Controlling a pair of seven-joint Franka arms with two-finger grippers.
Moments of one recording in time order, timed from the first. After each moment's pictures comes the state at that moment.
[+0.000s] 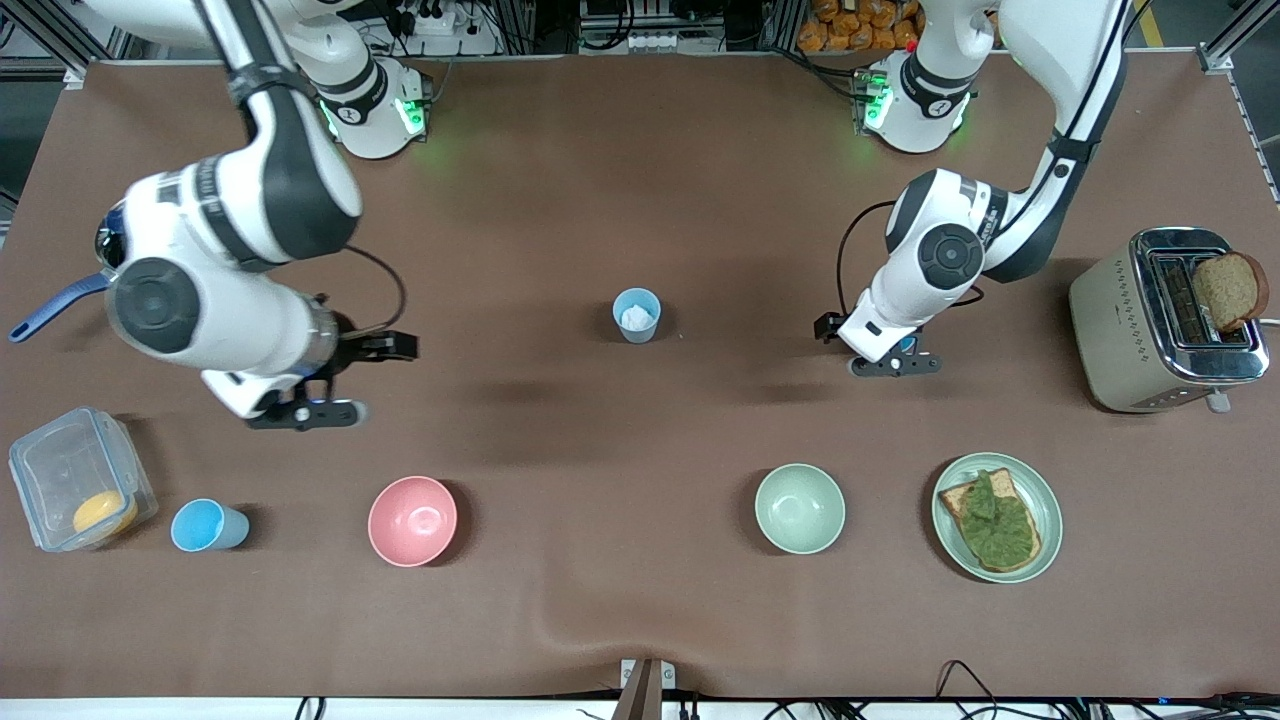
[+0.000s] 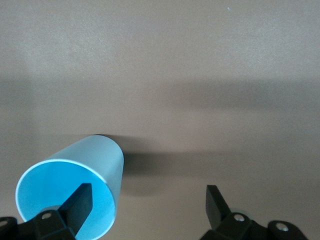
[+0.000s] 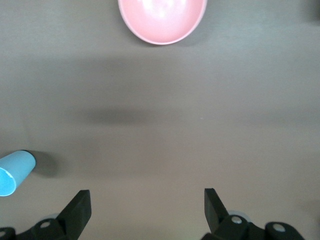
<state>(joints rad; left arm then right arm) -0.13 0.27 -0.25 -2.23 0.03 2.39 -0.43 0.27 0.37 -0.05 -1.49 0.12 1.63 0.19</state>
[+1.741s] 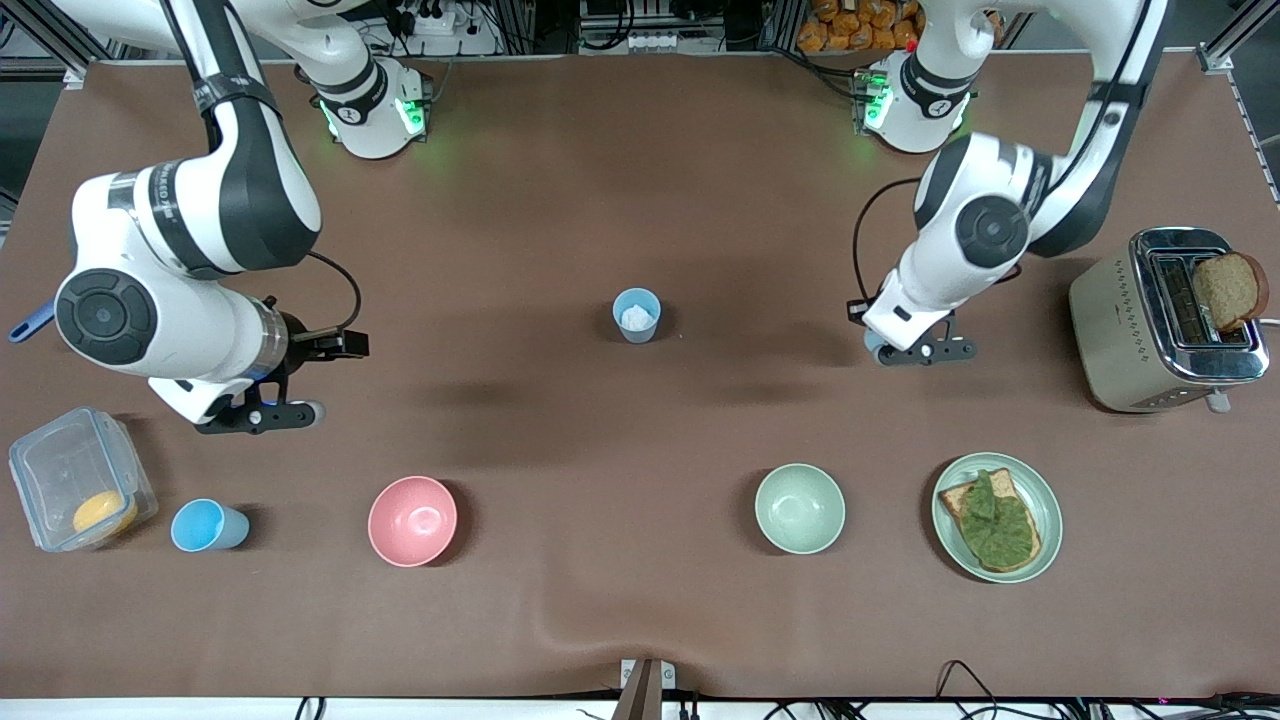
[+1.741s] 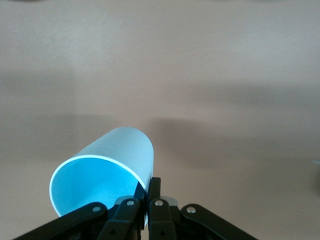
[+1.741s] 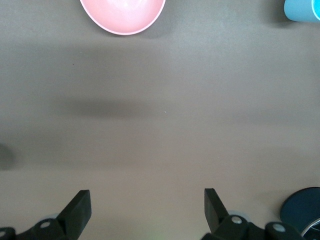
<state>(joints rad) -0.11 0.12 -0.28 -2.08 -0.05 2.10 -0.42 0.24 0.36 -0.04 -1.49 0.01 1.58 0.13</state>
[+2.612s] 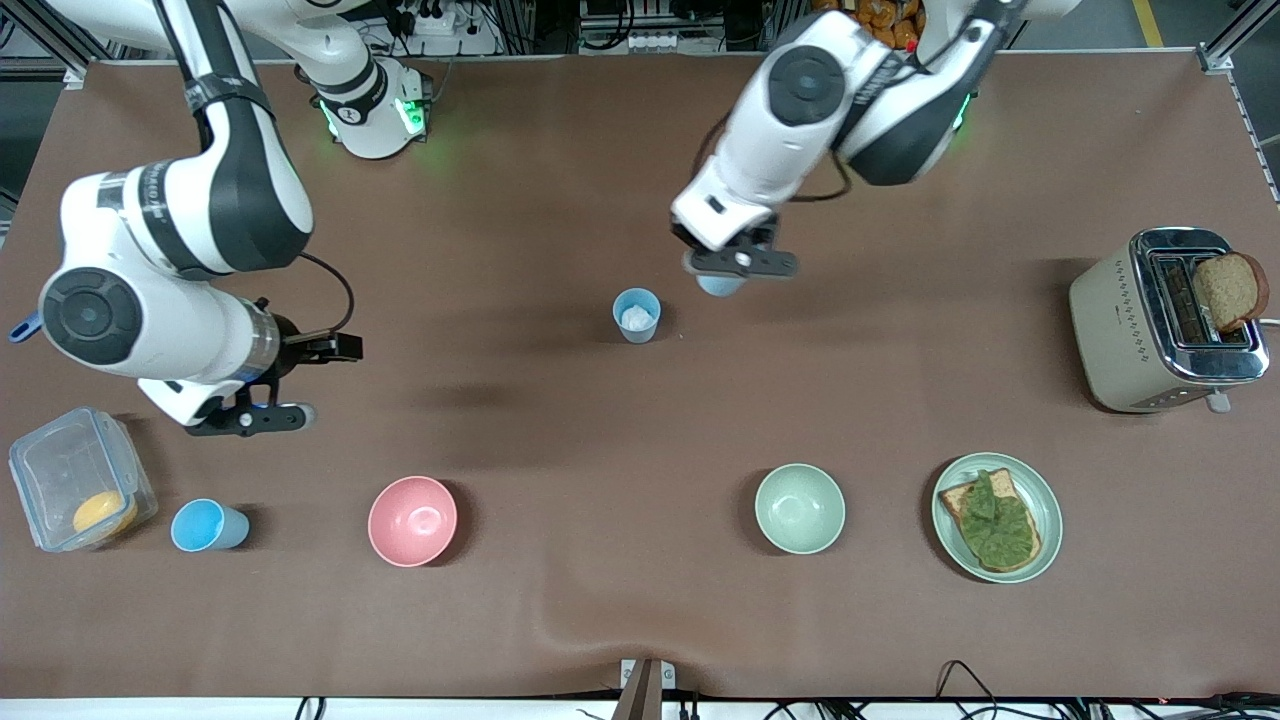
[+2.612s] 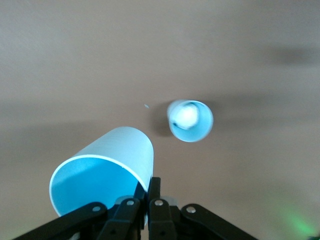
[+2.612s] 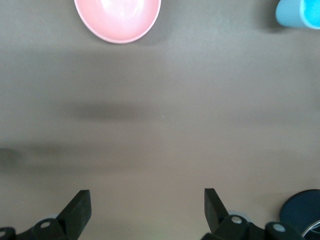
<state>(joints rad) -0.41 0.22 -0.39 -1.79 -0.14 2.03 -0.75 0.21 0.36 -0.04 -1.46 0.02 1.59 0.13</state>
